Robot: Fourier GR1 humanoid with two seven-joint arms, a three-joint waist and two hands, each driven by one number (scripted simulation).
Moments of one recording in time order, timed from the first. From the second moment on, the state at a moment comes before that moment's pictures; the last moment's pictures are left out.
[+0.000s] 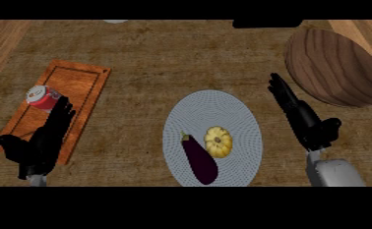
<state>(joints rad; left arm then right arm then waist) 0.03 0.38 -0.05 -1.31 0.33 0.09 -0.11 -0.13 -0.25 0.11 -1.39 -0.12 0.11 -0.11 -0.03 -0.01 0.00</state>
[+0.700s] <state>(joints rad) -0.13 0.32 -0.28 -1.53 0.21 0.01 -0.02 -0.18 -0.20 0.40 -1.56 0.46 -0.22 0.13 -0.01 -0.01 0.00</state>
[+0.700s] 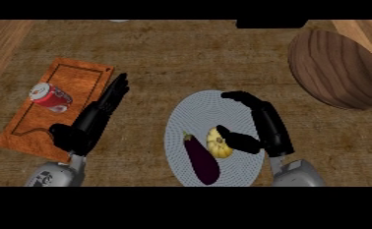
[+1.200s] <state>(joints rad) -0.16 0.29 -0.32 -1.55 0.18 0.01 0.01 -0.40 -0.26 0.57 -1.54 0.76 0.09 0.52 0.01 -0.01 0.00</state>
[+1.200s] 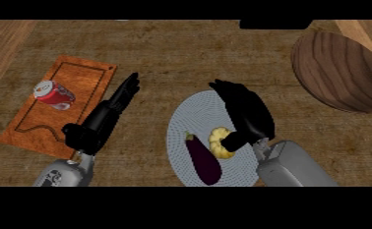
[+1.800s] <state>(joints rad) -0.16 0.28 -0.32 -1.55 0.17 0.01 0.02 -0.59 -0.07 0.55 -1.44 0.56 0.68 0.95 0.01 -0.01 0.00</state>
